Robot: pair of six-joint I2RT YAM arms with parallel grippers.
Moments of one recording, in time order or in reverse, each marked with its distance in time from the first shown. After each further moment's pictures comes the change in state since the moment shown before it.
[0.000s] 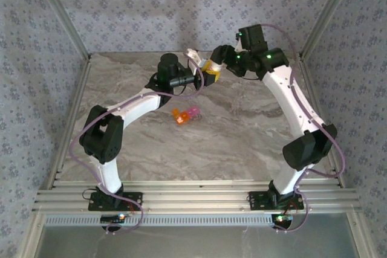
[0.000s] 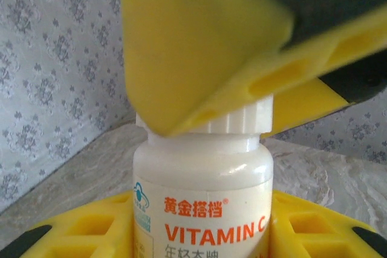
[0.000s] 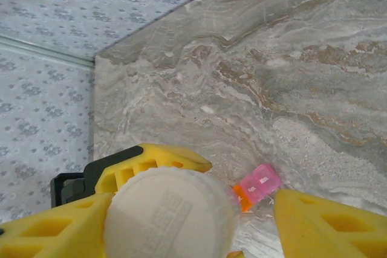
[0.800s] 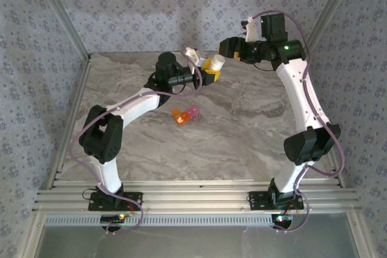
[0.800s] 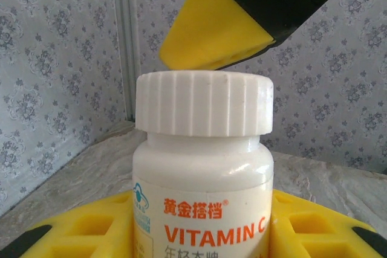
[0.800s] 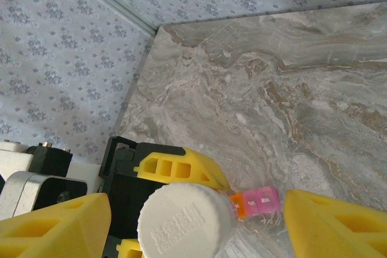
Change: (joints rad) left arm 0.010 0.000 0.000 0.042 0.078 -0.039; right arm -0.136 0.058 0.138 -0.038 -0.352 -0.394
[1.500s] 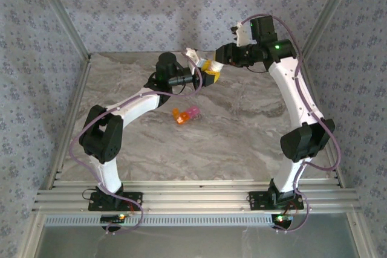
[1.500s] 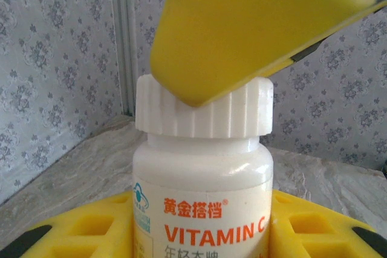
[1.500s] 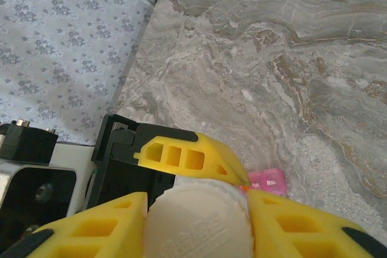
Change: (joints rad) left arm 0.000 0.000 0.000 -0.023 0.006 -0.004; right arm 0.051 0.043 0.010 -0.054 0.010 -0.032
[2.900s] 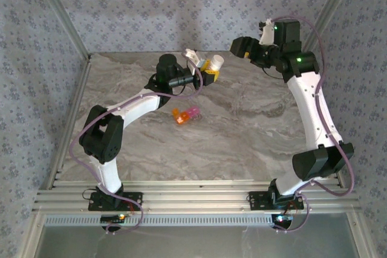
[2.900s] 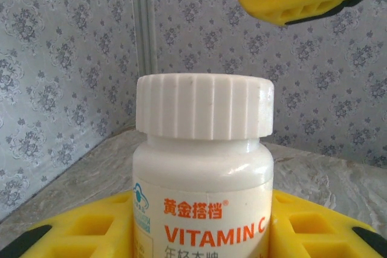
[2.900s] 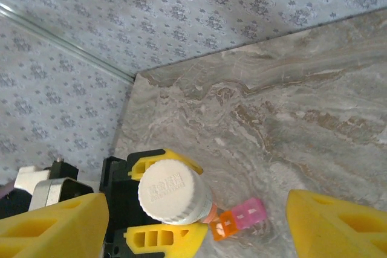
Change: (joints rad) left arm -0.005 0.000 -0.021 0.023 -0.071 0.030; right arm -0.095 -0.227 -0.188 0.157 0.133 0.167
